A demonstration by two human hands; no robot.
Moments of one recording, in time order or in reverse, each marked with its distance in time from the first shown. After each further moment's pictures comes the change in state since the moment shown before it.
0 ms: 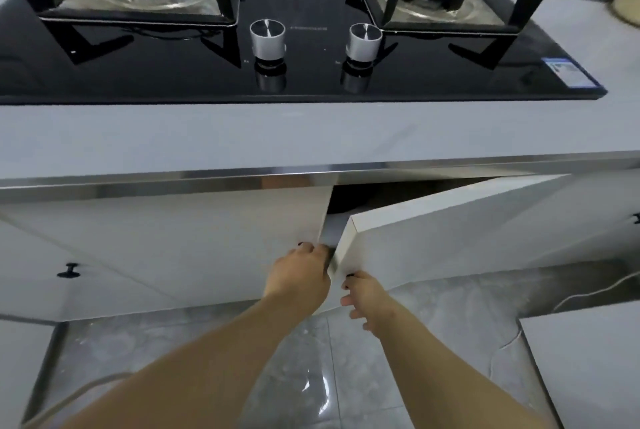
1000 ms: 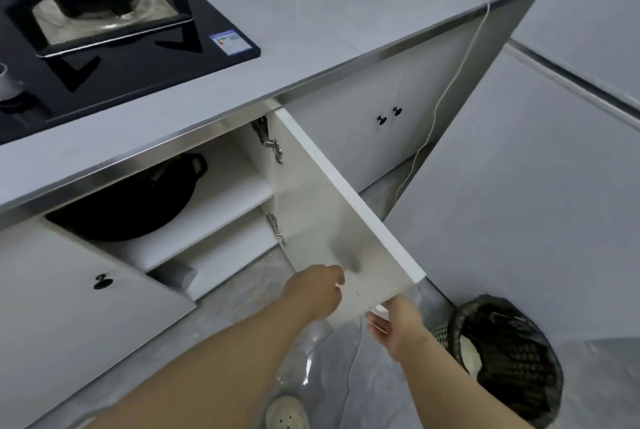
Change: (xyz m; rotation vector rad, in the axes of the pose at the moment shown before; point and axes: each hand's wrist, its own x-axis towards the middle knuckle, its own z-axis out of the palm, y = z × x) left_hand -0.065 0.265 0.115 0.213 -0.440 0.472; right_hand -0.158 0.231 -0.177 1.297 0.569 0.335
